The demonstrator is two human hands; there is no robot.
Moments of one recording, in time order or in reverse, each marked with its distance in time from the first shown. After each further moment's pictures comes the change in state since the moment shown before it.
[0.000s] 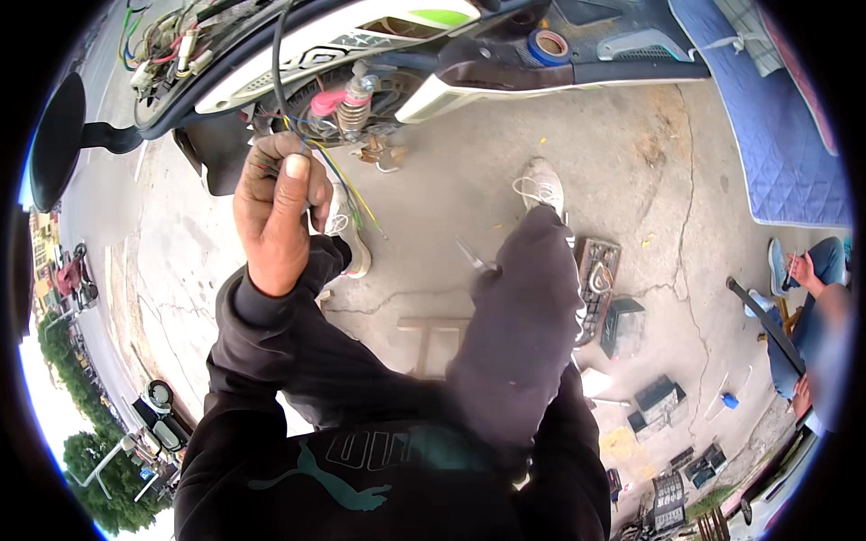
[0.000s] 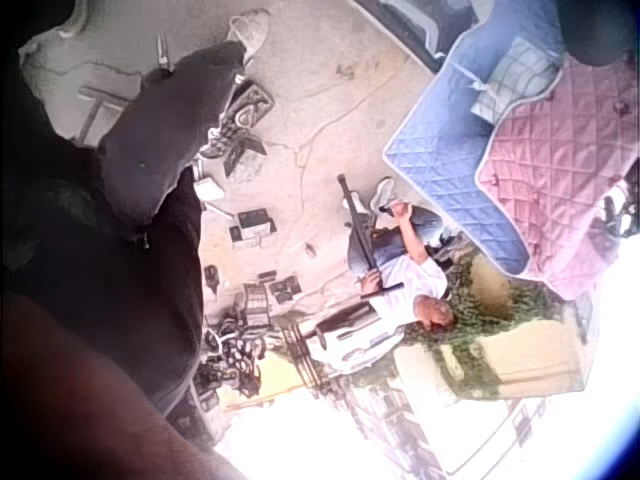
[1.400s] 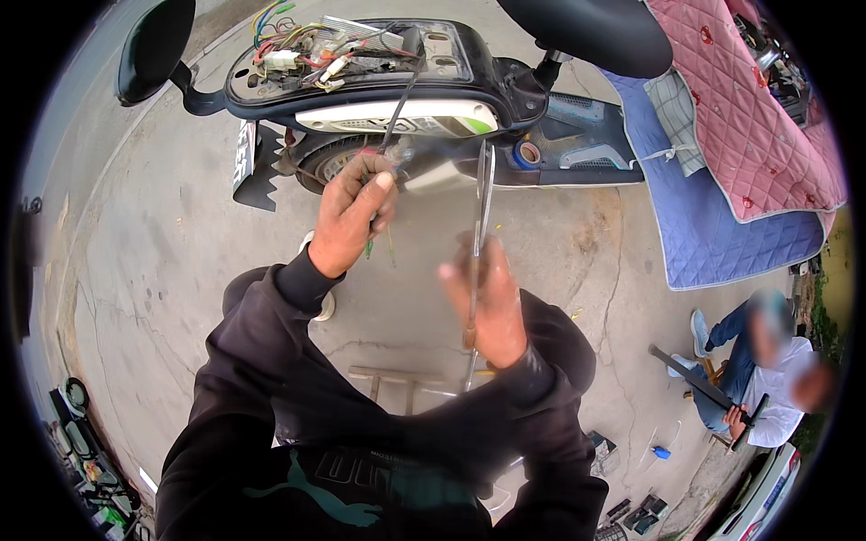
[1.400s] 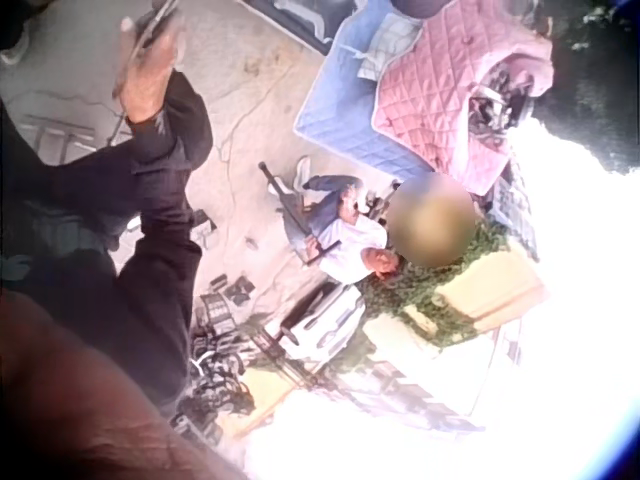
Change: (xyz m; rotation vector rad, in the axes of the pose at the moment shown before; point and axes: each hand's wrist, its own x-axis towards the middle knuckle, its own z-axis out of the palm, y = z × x) left_hand 0.012 0.006 -0.003 -0.154 -0.067 0.005; right_hand -0.205 -0.340 -0.071 0.166 -0.593 -0.609
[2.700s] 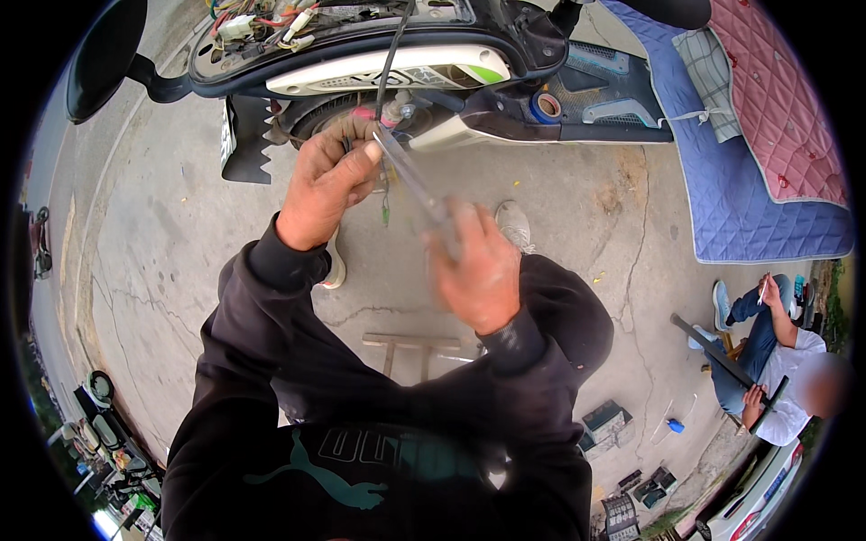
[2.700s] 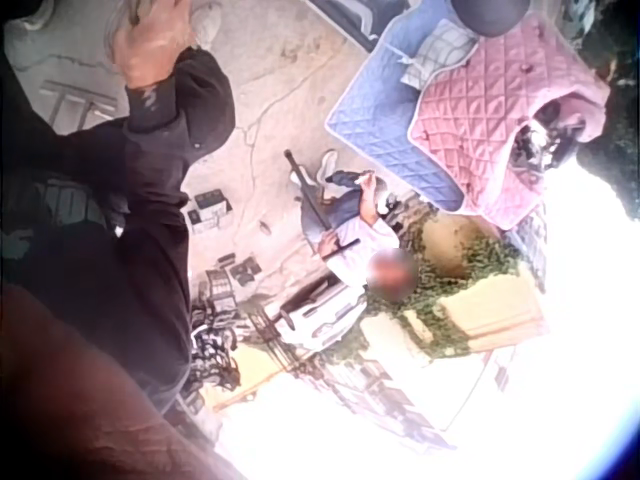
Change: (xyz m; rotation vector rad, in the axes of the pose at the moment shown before) left_hand 0.006 0.007 -0.019 0.051 -0.058 -0.160; right_hand 0.022 0.026 0.032 -0.390 0.130 -0.298
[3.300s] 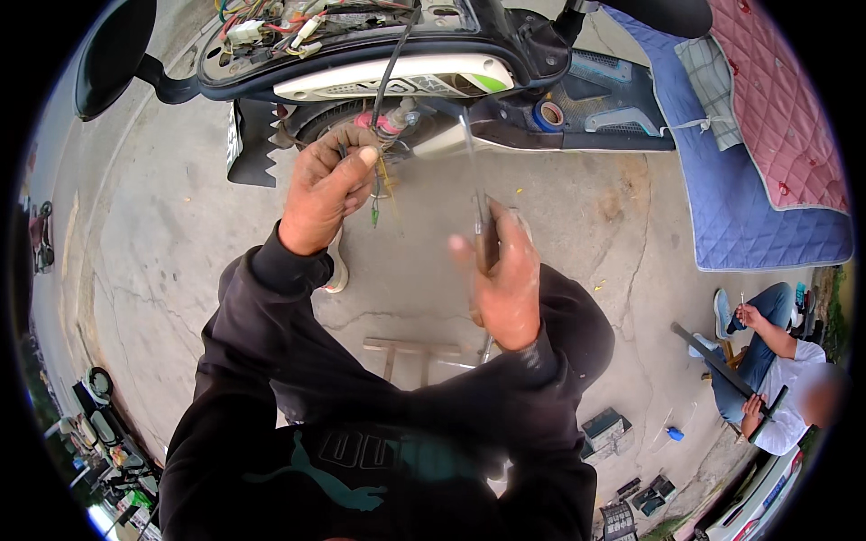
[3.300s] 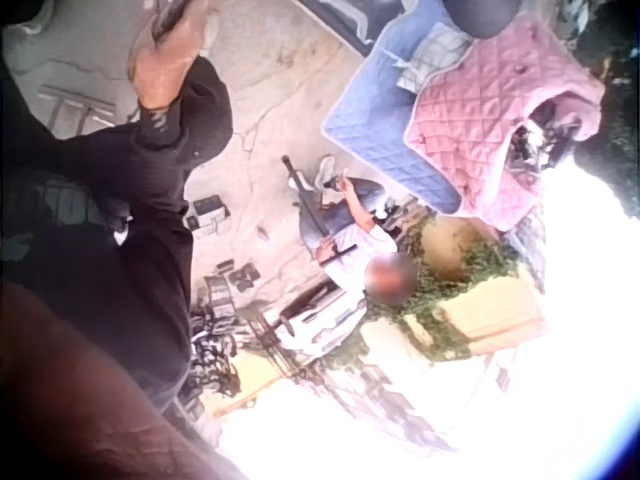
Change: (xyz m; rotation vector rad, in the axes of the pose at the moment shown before) left_hand -0.004 -0.005 -0.006 -0.092 0.057 -0.008; right_hand -0.005 0.010 -0.023 0.173 -0.035 0.231
